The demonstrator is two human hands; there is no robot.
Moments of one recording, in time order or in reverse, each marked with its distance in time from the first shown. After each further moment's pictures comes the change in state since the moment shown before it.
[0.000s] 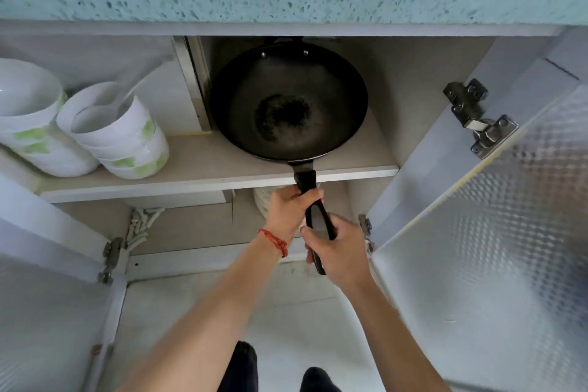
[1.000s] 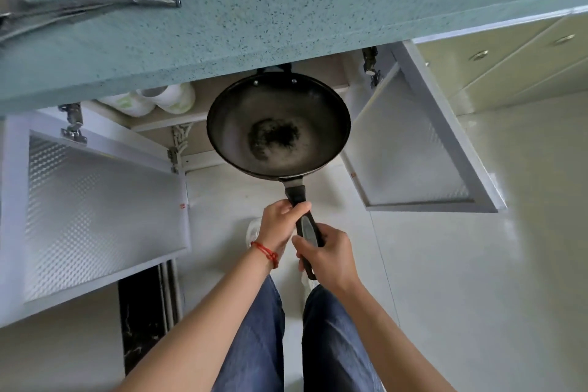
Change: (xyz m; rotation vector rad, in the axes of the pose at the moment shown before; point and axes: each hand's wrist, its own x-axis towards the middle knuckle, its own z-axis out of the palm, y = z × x) left_hand -0.322 0.151 0.024 0.170 0.075 -0.439; right_hand -0.266 -0.214 -0.100 0.043 -0.137 0.541
